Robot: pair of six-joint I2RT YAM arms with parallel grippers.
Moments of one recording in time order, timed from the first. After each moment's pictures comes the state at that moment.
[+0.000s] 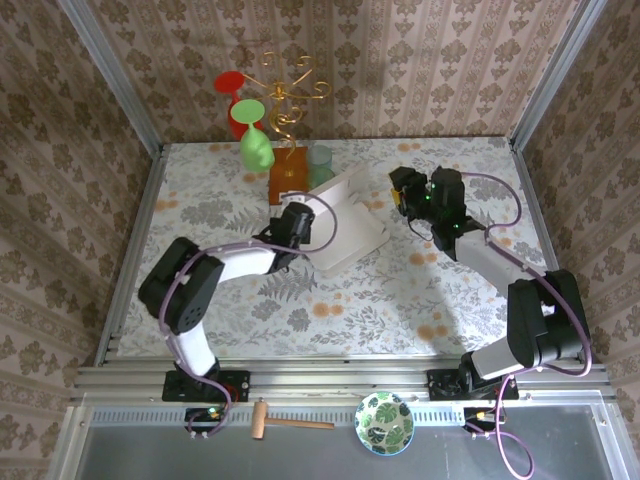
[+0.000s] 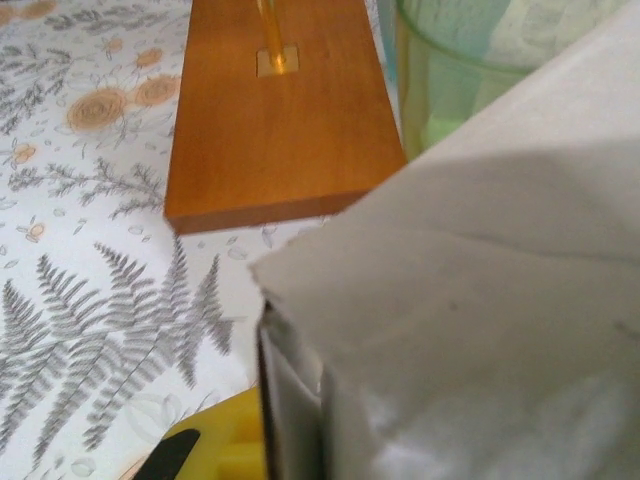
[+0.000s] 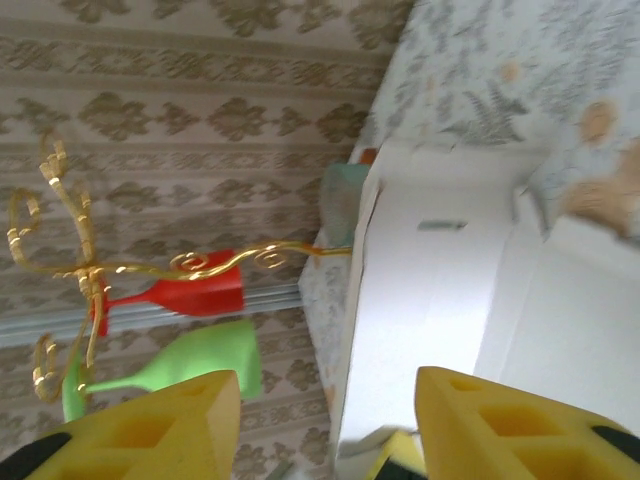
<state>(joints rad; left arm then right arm) -0.68 1.74 0.89 0.19 -0.47 -0.27 0.20 1.47 0.90 0.23 -0.24 1.35</state>
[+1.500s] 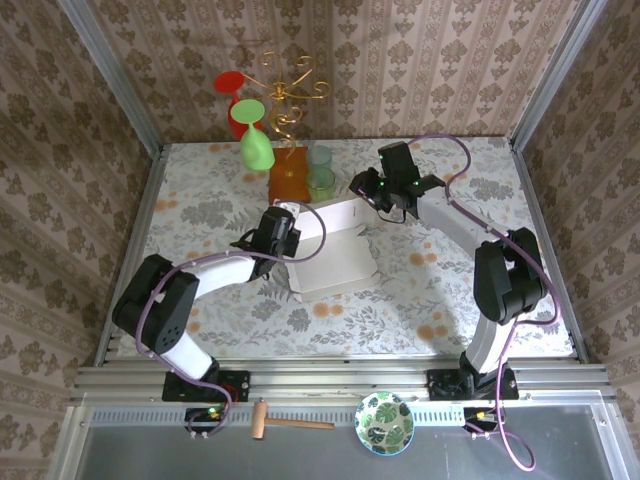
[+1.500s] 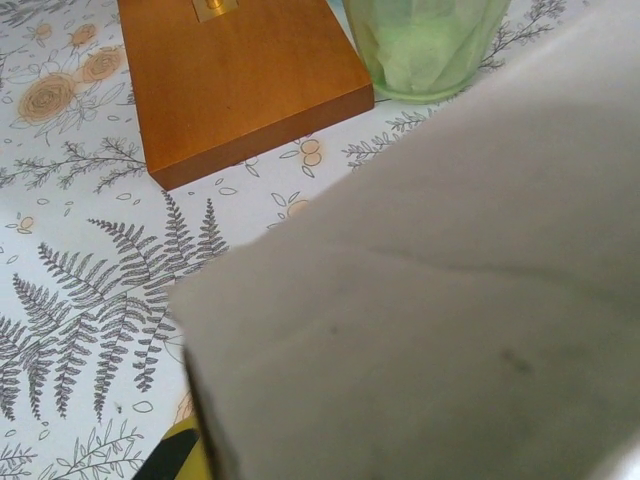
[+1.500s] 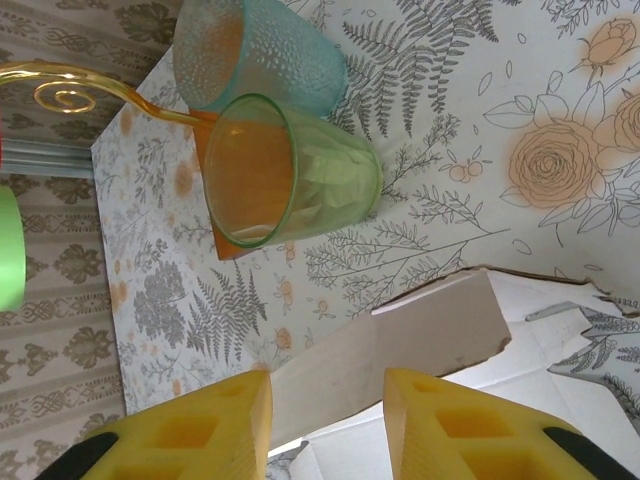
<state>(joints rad) -0.62 1.60 0.79 0.10 -0.29 -0.06 0.37 1.79 1.41 -0.36 -0.21 0.93</state>
